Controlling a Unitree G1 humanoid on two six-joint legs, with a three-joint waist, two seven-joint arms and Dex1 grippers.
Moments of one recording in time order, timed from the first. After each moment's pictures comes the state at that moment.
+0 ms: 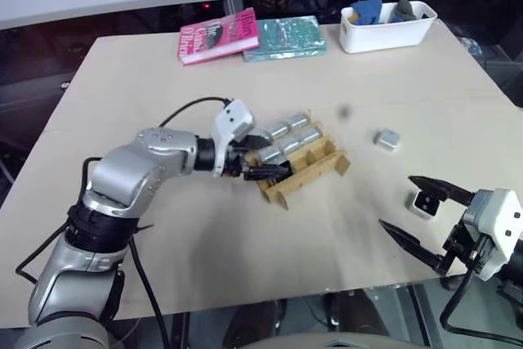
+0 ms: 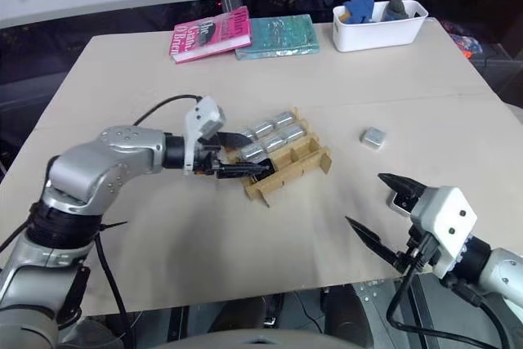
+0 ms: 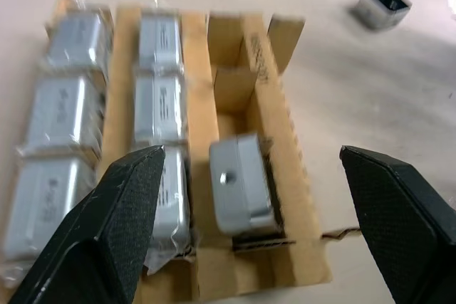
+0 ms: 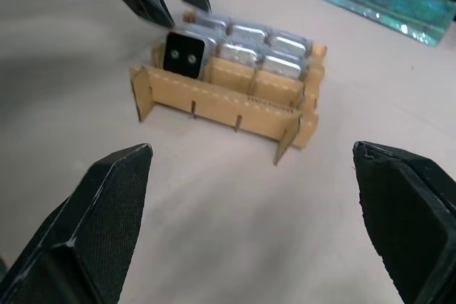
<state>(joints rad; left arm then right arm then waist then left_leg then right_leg) -0.58 0.79 -0.15 -0.30 -0.57 0.91 -0.89 0.45 -0.67 -0.45 -0.95 0.59 0.45 0.72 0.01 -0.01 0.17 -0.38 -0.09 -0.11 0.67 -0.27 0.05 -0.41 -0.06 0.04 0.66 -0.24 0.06</state>
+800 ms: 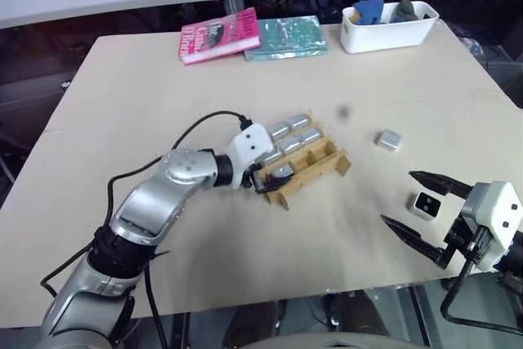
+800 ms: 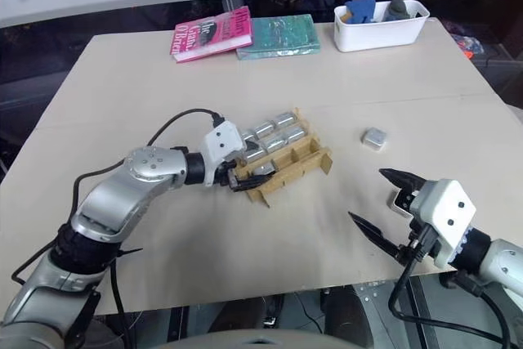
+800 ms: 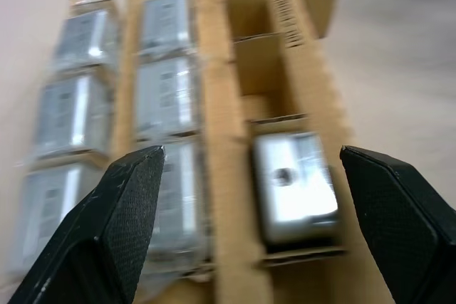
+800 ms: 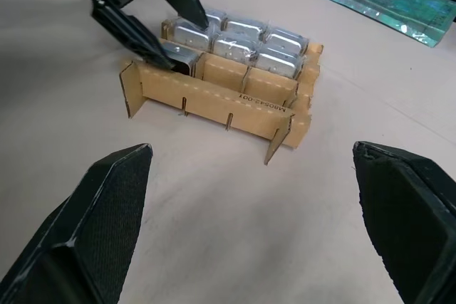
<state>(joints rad) -0.47 0.72 -0.25 -0.36 -0.31 0.72 -0.80 0.41 -0.71 -0.44 -0.92 0.59 0.45 0.73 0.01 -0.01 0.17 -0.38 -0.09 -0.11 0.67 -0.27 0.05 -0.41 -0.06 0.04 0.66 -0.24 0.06</state>
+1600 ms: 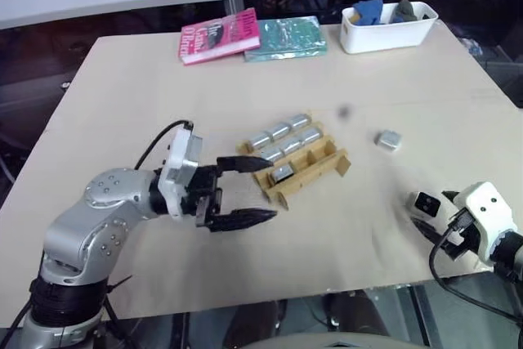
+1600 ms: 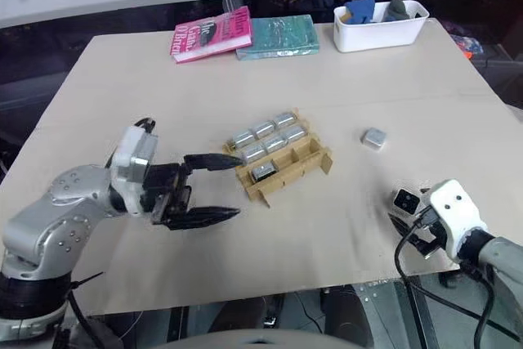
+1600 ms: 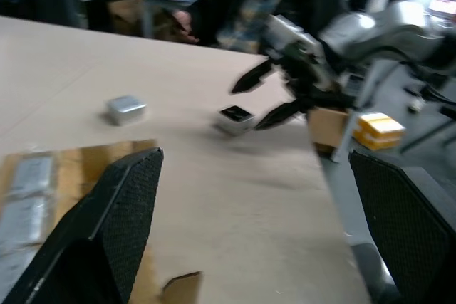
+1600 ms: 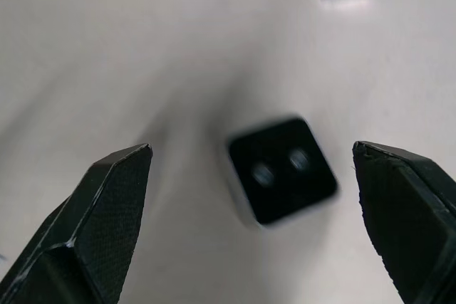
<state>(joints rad) -0.17 0.76 0.17 -0.50 -0.81 0.59 -1.21 0.39 -0.77 -0.36 -0.62 0.36 0.61 0.61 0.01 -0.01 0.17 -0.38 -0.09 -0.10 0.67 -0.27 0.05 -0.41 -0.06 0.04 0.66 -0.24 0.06</state>
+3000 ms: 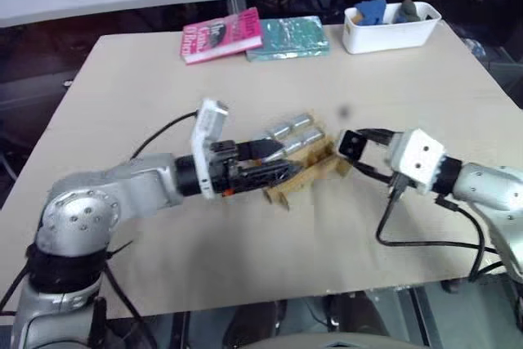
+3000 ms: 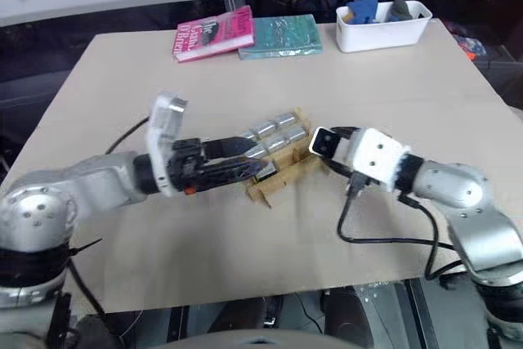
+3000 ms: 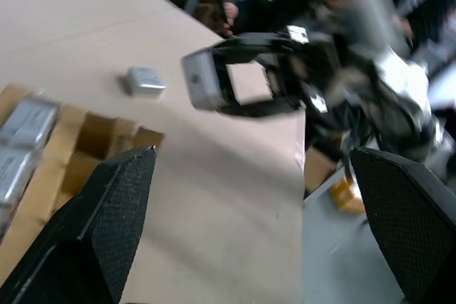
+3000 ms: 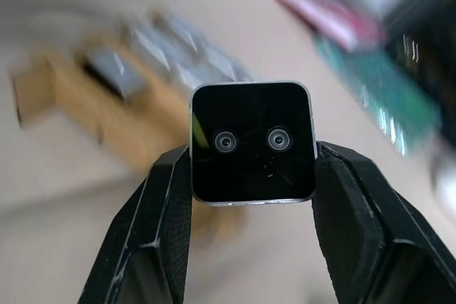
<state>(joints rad) -0.42 0.77 0.09 -0.43 -1.55 1.03 -0.27 -0.27 -0.74 0.08 -0.62 0.16 0.38 0.73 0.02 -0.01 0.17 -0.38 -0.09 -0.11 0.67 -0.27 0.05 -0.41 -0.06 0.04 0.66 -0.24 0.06</state>
